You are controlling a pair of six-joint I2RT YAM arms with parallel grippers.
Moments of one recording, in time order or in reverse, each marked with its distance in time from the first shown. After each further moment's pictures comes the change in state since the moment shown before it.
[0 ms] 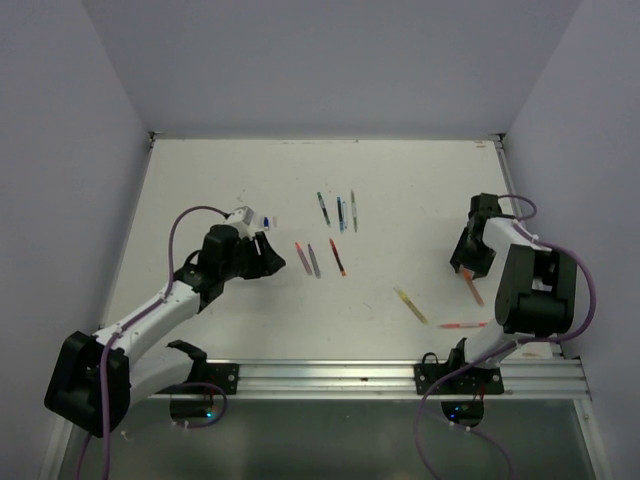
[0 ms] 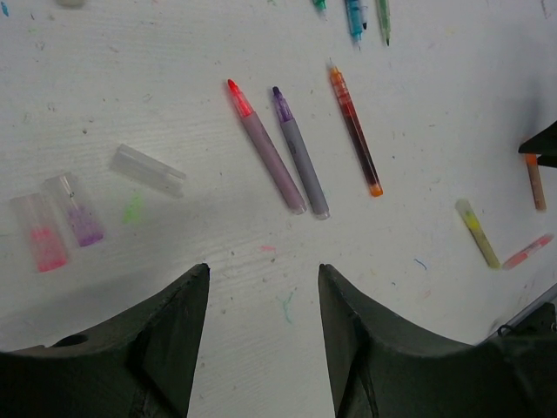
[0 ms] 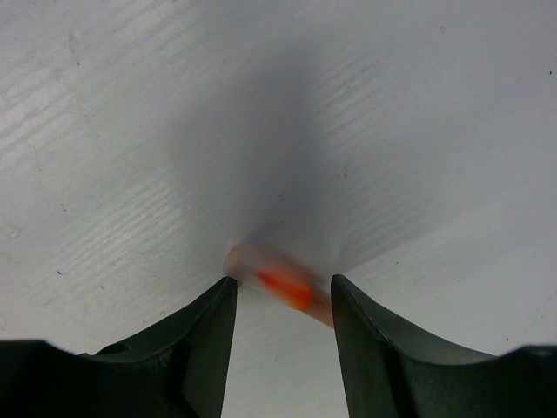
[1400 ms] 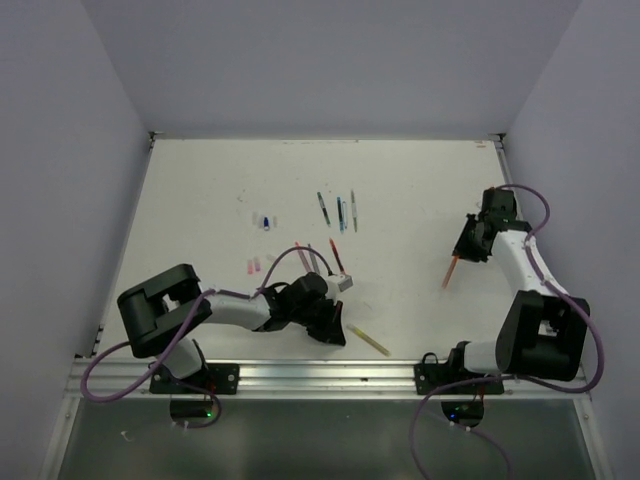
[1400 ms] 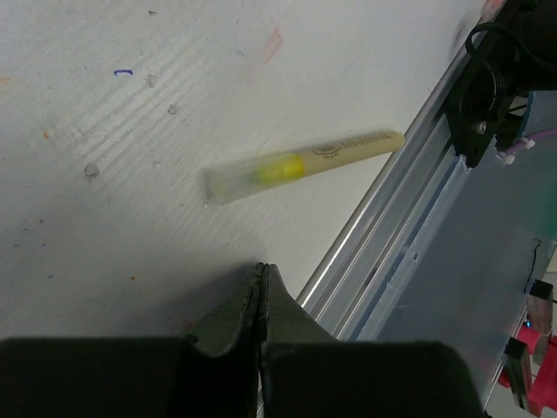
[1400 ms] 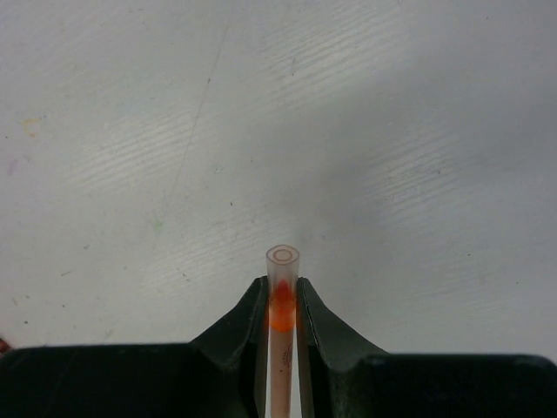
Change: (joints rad) left arm -0.644 0.541 0.064 0.325 0.188 -0.103; right arm 0.000 -0.245 -0.022 0.030 -0.237 -0.016
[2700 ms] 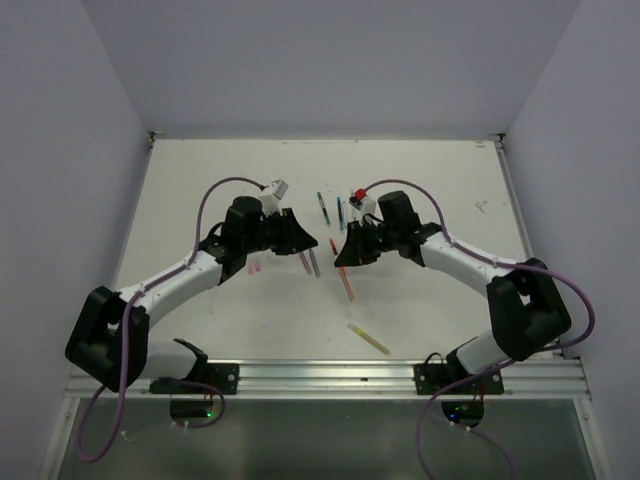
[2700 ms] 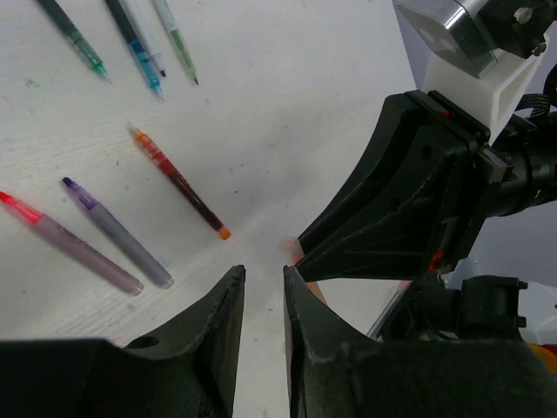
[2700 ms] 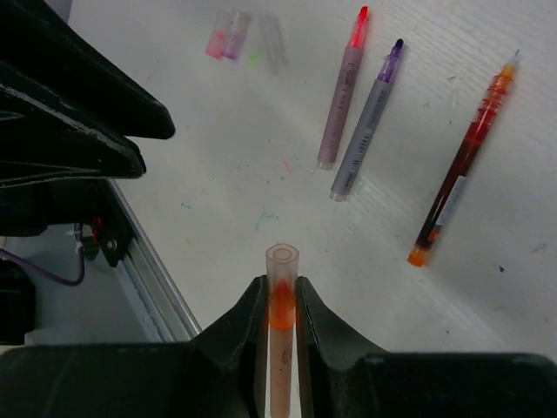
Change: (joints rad) left arm 0.546 -0.302 0.183 -0.180 0.017 0.056; right arm 0.667 0.139 0.010 0.409 -0.603 0.017
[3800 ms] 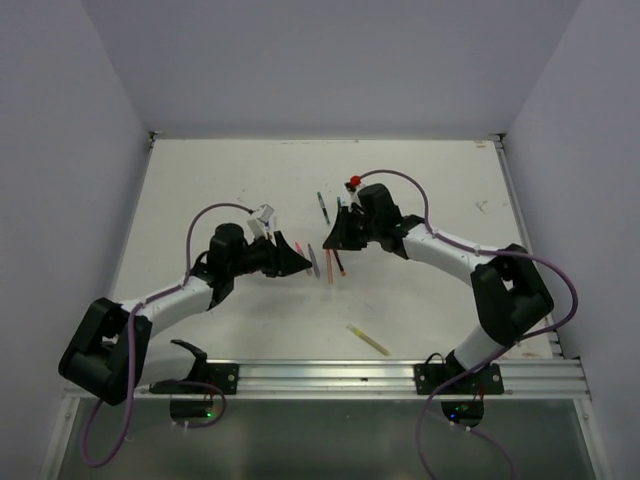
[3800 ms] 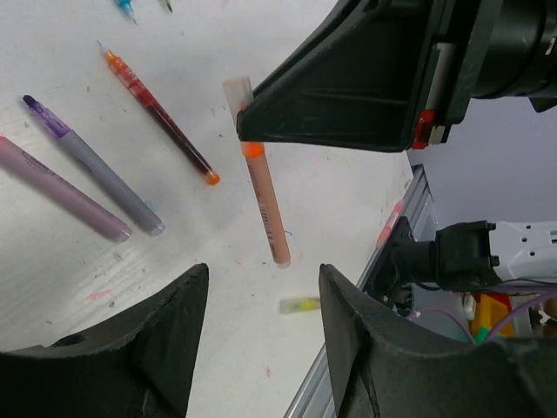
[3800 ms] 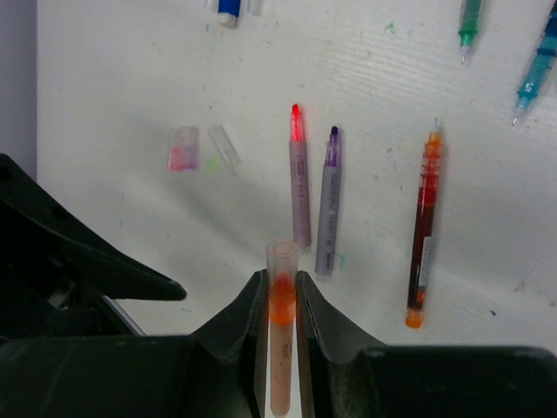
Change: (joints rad) left arm 0.080 -0.068 -0.298 0.309 0.190 -0.069; right arm 0.091 0.108 0.111 0.064 0.304 0.265
